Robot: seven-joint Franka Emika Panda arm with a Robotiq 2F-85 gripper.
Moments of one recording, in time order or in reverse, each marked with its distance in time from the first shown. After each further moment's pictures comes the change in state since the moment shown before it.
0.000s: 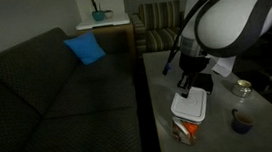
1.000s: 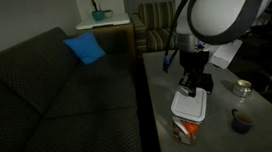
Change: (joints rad) arm 0.054 -0.049 -0.037 0.017 -0.035 -0.212 0.154
